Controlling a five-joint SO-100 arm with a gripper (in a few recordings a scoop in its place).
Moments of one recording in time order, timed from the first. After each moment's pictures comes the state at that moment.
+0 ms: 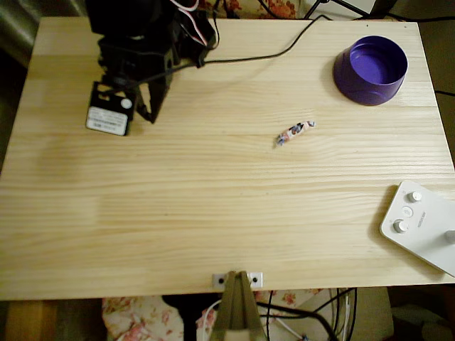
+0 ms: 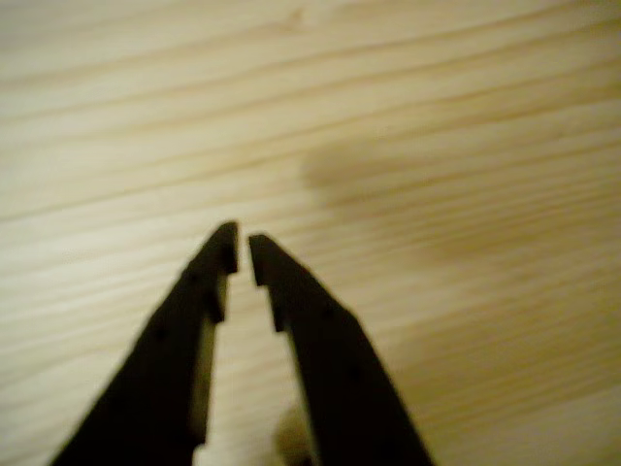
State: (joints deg) arm 18.1 188.4 171.1 68.5 0.2
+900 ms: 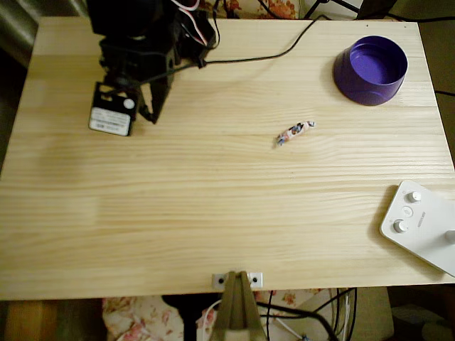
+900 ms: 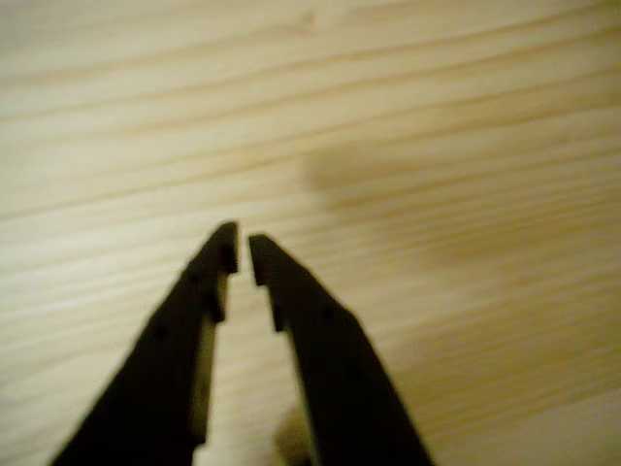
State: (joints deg) arm 17.2 188.4 171.1 68.5 0.2
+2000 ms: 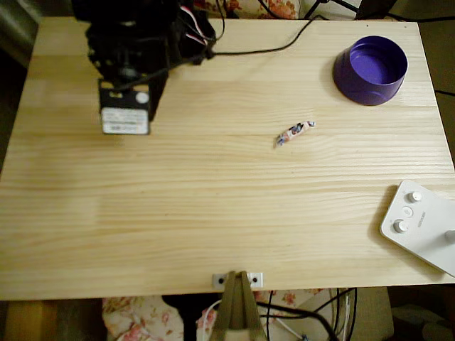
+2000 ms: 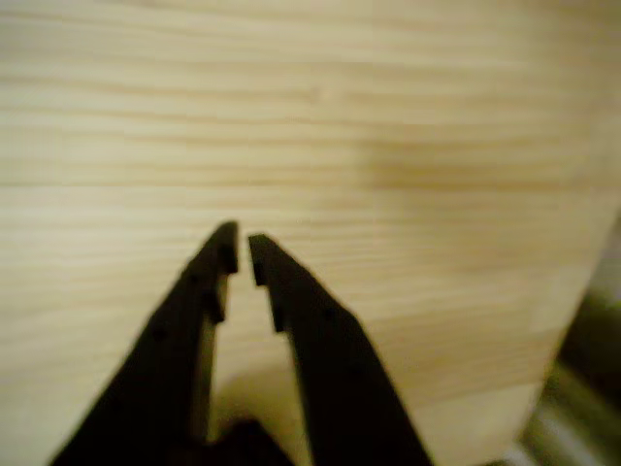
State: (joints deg) arm 13.1 168.5 152.4 67.0 -15.4
